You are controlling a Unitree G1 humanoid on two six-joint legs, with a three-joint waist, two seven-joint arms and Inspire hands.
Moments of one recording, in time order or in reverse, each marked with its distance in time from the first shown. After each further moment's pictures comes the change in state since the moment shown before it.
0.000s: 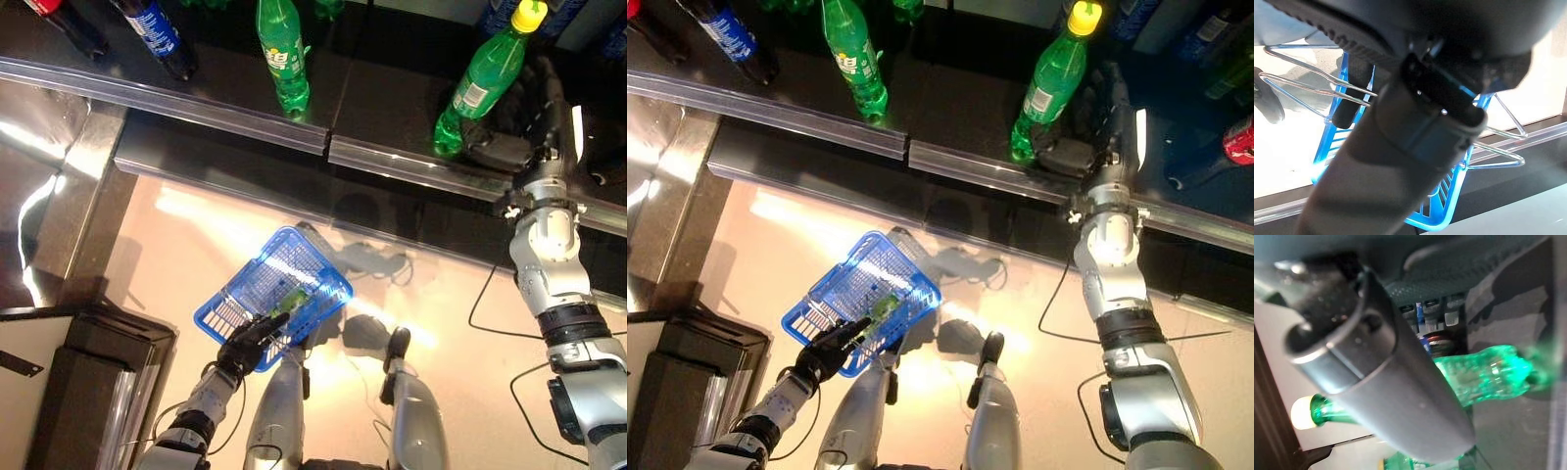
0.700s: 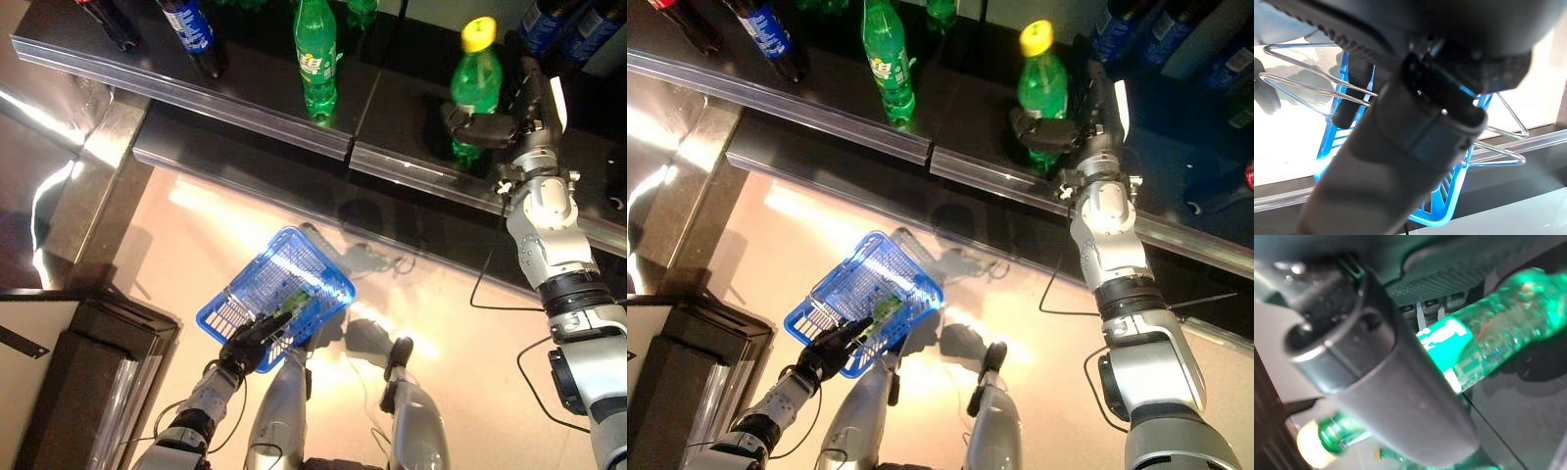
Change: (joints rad) left arm -0.003 0.000 -0.016 -0.015 0.000 0.011 -0.001; right arm -0.157 -0.010 0.114 0.120 0.007 0.084 0.069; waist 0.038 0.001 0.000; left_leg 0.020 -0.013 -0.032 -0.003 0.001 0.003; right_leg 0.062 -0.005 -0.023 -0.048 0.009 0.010
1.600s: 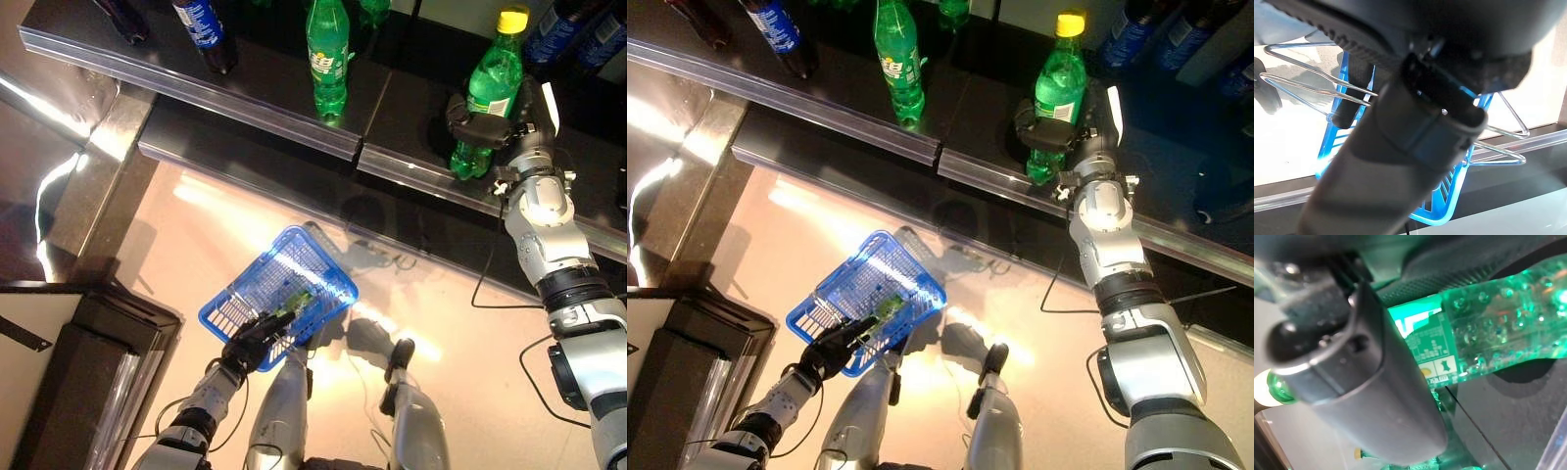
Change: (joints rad) left arm -0.004 0.001 -0.021 -0.004 0.000 -0.005 -0.002; right arm -0.021 -0.003 0.010 0.050 -0.020 0.011 -0.012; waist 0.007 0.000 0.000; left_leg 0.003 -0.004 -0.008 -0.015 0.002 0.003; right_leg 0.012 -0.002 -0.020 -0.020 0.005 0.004
